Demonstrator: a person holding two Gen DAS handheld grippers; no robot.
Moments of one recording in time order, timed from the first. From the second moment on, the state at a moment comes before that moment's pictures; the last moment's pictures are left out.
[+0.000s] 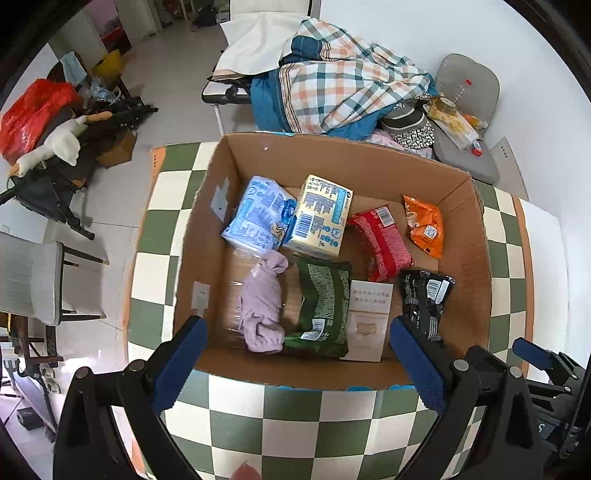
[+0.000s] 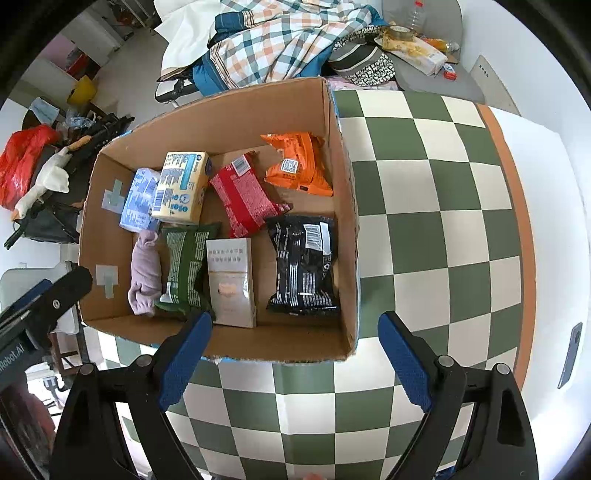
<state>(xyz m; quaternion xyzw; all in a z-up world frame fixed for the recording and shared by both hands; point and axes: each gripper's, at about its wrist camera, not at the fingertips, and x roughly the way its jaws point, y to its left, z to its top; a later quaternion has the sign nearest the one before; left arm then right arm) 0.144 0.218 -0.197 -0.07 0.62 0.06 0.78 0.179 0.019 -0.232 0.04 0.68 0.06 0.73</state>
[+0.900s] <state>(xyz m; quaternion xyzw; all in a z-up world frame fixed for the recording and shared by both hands) 0.020 0.185 -0.011 -0.05 0.50 0.07 0.86 0.062 -0.010 -0.020 0.02 0.55 0.09 0.83</state>
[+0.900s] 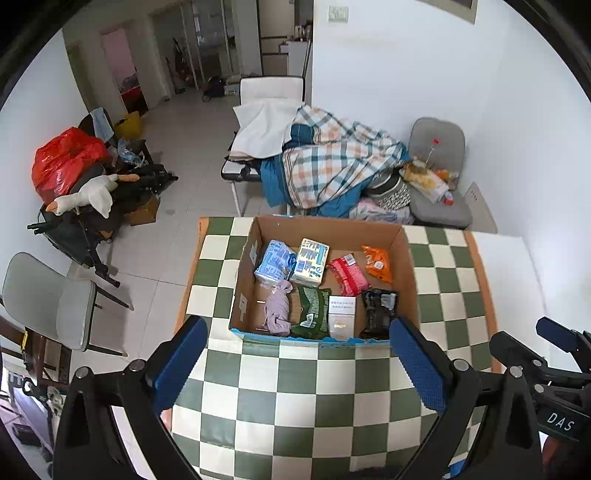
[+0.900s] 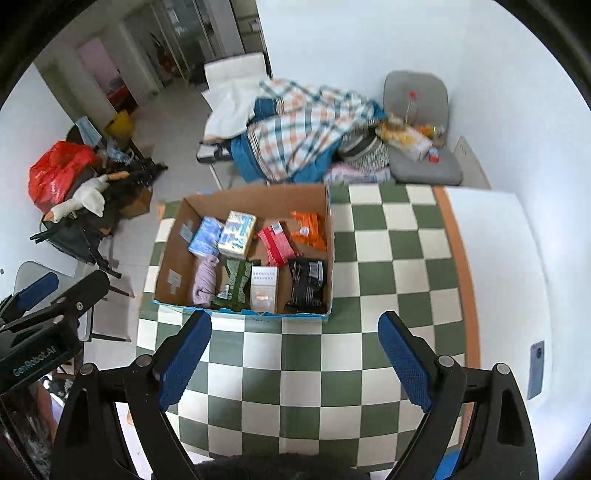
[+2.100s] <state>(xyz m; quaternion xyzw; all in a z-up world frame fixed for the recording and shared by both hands) -0.030 0.175 0.027 -0.05 0.47 0.07 0.88 0.005 -0.022 0.056 0.00 0.50 0.08 0.86</state>
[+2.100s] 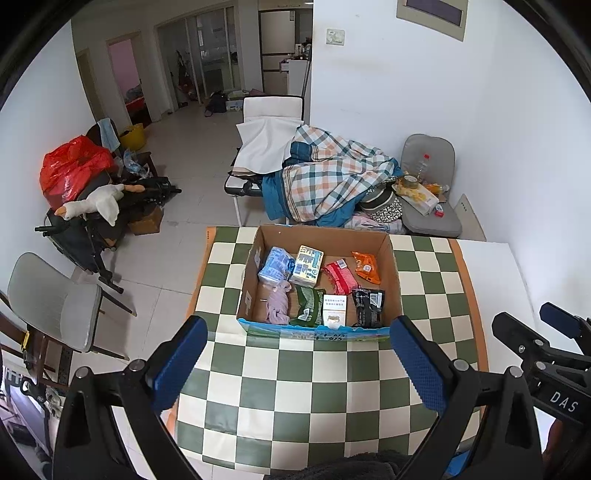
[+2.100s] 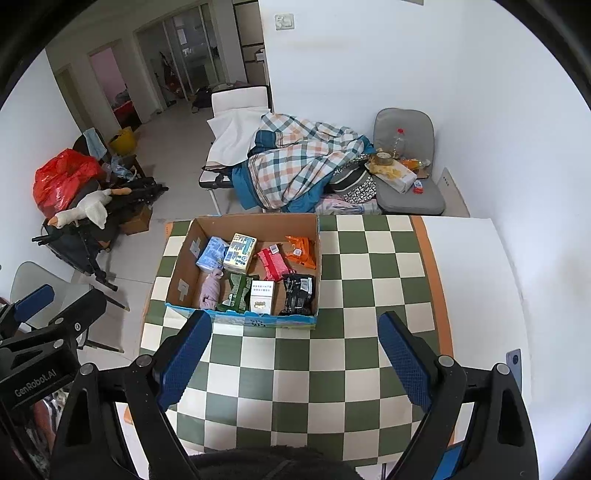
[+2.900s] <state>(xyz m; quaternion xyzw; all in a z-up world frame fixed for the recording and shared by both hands) -0.033 0.177 0.022 -0.04 0.47 0.07 0.88 0.008 -0.020 0.059 0.00 0.49 0.07 0.87</state>
